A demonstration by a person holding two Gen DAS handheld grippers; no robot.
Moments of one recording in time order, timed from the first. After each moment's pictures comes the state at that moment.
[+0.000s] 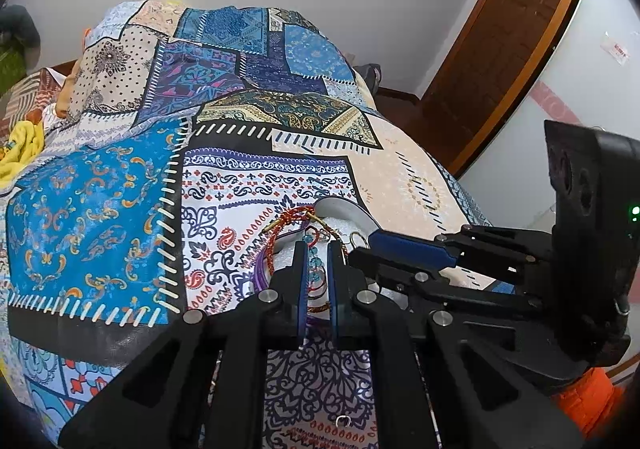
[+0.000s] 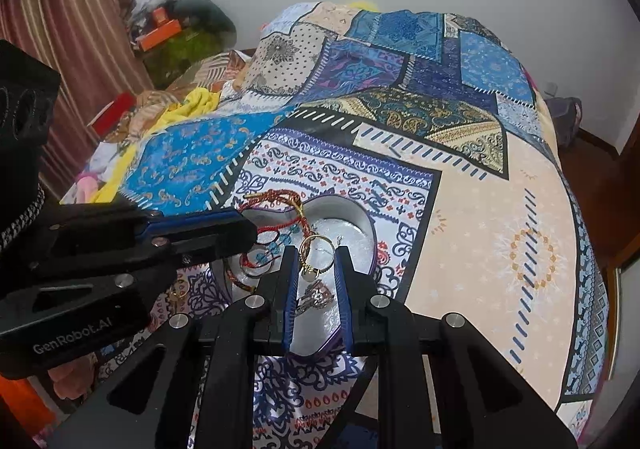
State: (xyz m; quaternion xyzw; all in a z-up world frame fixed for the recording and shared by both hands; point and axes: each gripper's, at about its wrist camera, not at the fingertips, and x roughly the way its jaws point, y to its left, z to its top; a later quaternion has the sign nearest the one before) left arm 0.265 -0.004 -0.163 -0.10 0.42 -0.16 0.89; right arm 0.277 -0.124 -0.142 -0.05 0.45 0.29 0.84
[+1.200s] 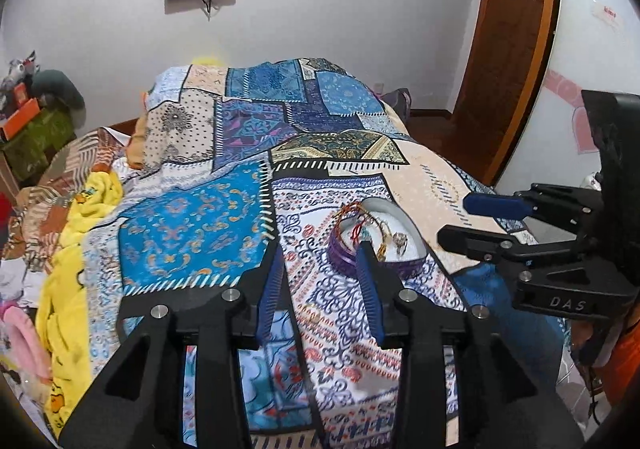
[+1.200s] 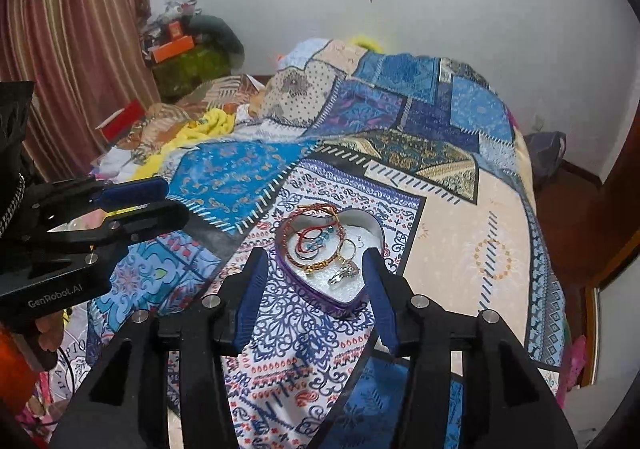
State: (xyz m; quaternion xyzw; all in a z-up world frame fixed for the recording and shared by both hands) left arm 0.175 0.029 -0.106 0.00 0.36 -0.09 0.93; right arm 0.210 -0.124 -0.083 -0.08 0.38 0.28 0.88
